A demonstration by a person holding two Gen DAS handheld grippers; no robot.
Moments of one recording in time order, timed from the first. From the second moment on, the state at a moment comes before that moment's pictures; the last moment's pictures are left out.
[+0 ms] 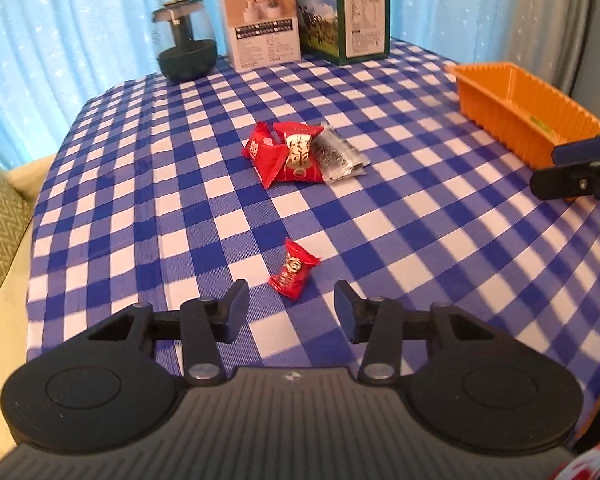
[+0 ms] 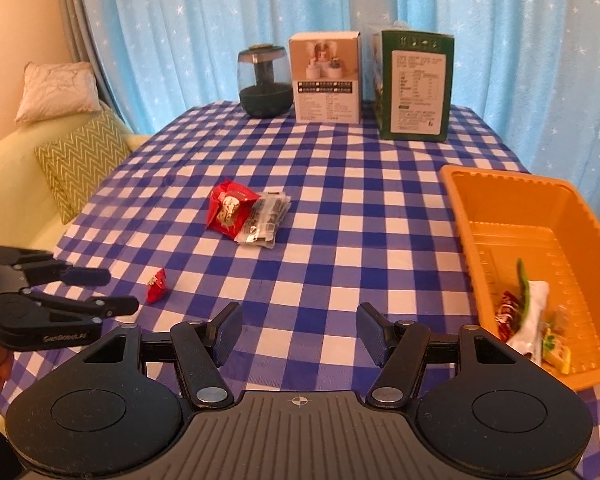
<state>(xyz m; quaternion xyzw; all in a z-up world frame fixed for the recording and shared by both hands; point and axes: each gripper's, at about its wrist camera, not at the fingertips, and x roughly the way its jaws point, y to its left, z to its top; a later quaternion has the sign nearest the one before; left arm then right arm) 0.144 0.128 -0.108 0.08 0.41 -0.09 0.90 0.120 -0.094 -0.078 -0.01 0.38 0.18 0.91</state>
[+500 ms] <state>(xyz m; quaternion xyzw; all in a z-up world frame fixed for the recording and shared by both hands) 0.179 0.133 -0.138 0.08 0.42 -0.13 0.89 0.160 -0.074 -0.108 -0.03 0.39 0.18 0.90</state>
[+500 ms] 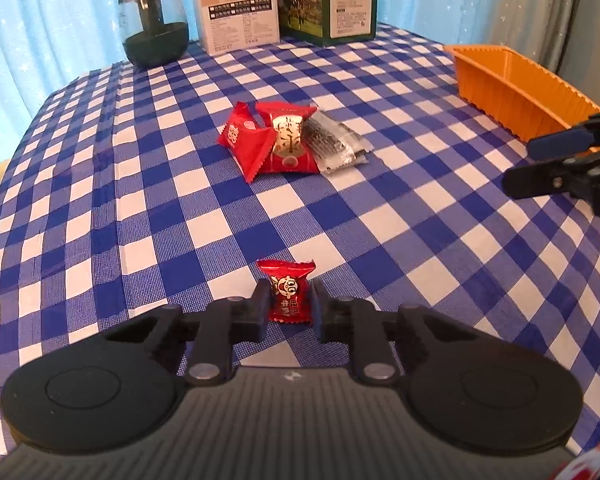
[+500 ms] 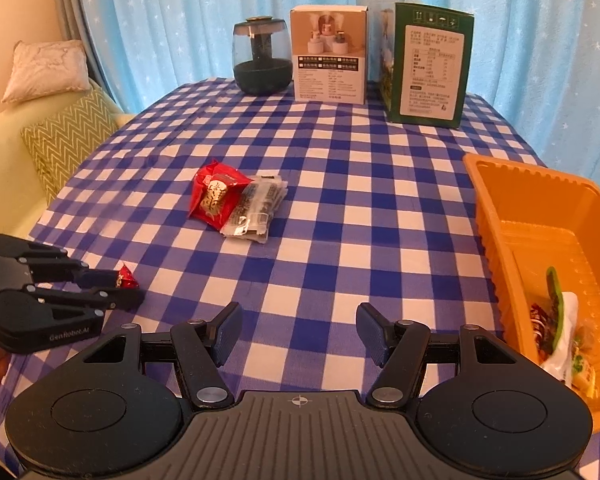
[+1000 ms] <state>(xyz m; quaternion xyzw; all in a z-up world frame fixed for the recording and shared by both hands) 0.210 0.148 -0.126 -0.05 0.41 -0.07 0.91 0.211 -0.038 -0.122 0.01 0.37 0.21 0.90</state>
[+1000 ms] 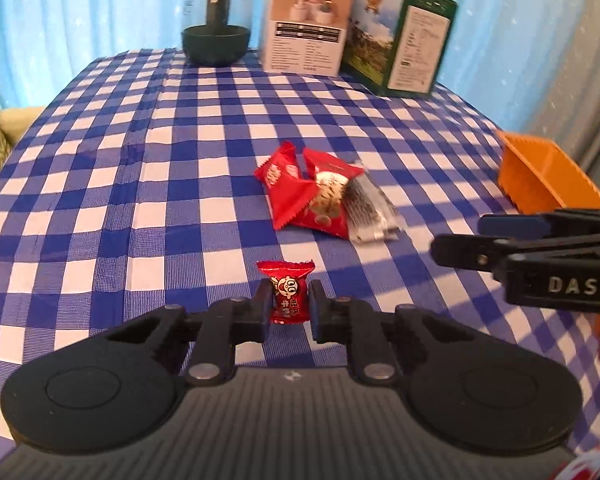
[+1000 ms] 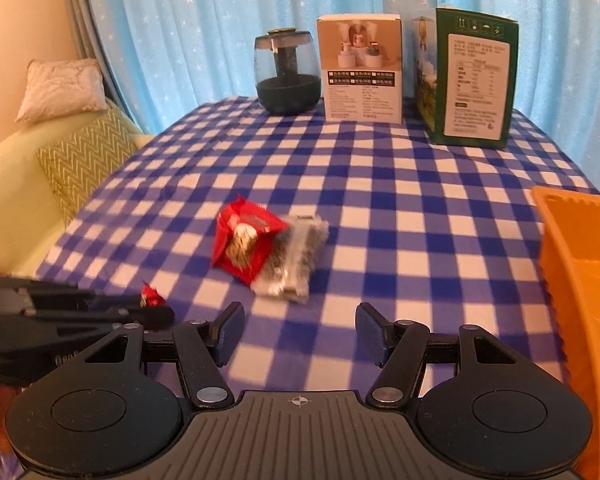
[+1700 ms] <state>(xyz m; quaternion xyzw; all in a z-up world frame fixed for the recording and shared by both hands) 0.225 0.160 -0.125 -0.07 0.40 -0.03 0.91 0.288 0.015 -0.160 -0.04 0.39 0.19 0.90</state>
